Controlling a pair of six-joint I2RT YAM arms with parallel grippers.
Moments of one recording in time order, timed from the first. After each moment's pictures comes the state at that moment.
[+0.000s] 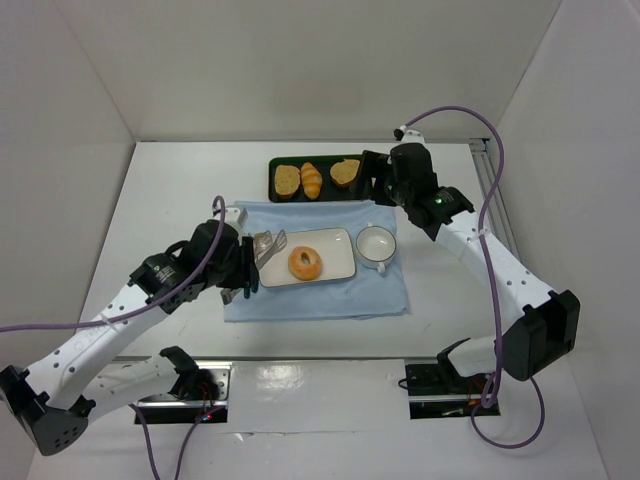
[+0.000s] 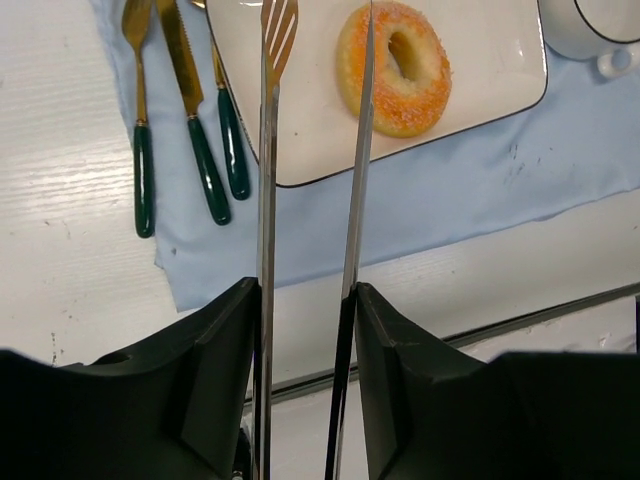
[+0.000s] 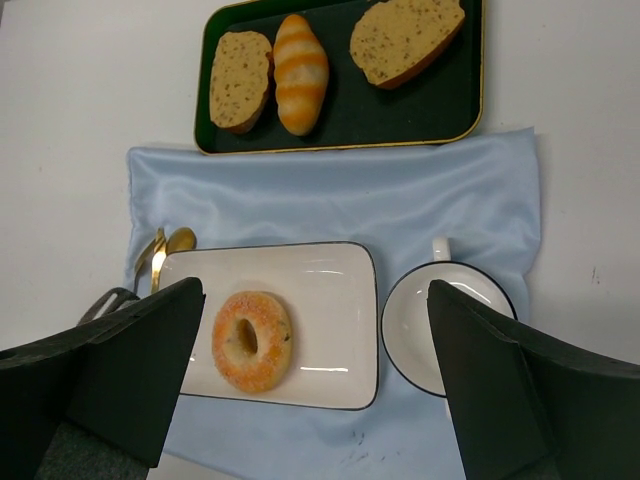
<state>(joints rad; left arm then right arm) -0.66 0.95 0.98 -0.85 -0.18 -0.52 0.46 1.36 1.30 -0.45 0.14 0.49</state>
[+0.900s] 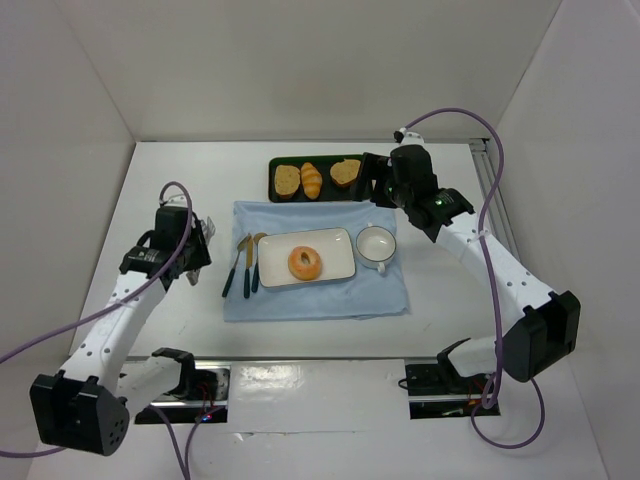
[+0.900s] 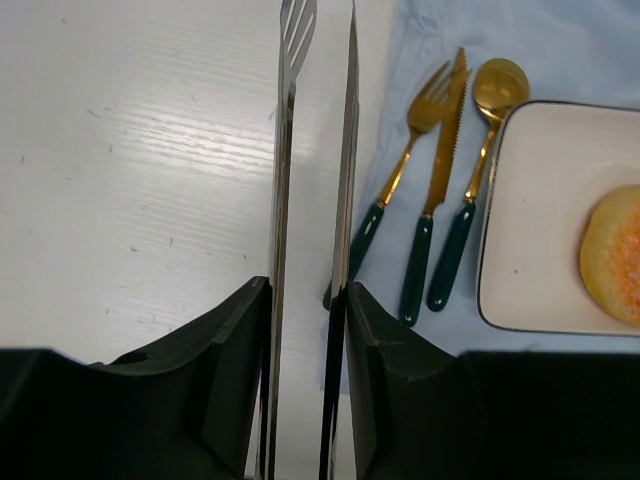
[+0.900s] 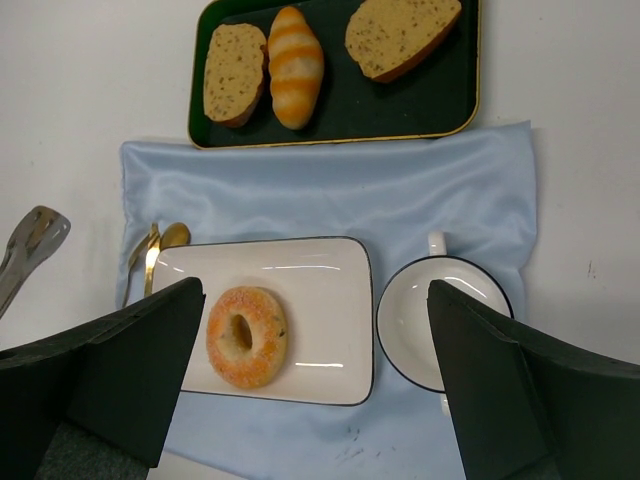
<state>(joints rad) -0.18 0.98 0.84 -0.70 -0.22 -0.38 0.46 1.36 1.29 -0.45 0.14 0.48</state>
